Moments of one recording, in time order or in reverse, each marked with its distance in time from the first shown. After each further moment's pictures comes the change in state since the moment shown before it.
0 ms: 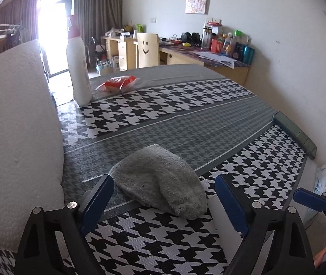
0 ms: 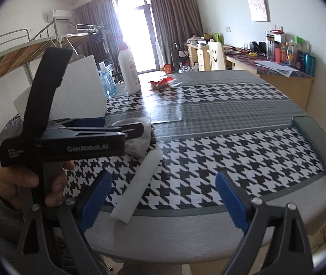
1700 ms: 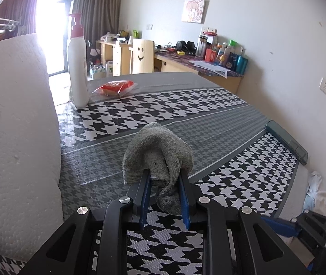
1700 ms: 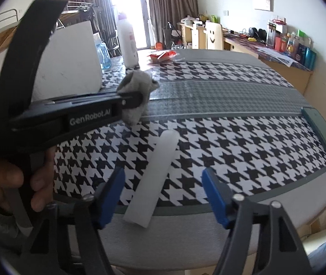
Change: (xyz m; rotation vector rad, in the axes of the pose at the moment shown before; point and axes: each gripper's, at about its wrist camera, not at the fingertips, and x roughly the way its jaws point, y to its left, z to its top) left arm -0.007 0.015 -0.005 -0.029 -0.063 -0.079; right arm 0.034 0.039 -0.005 -0.016 0.152 -0.110
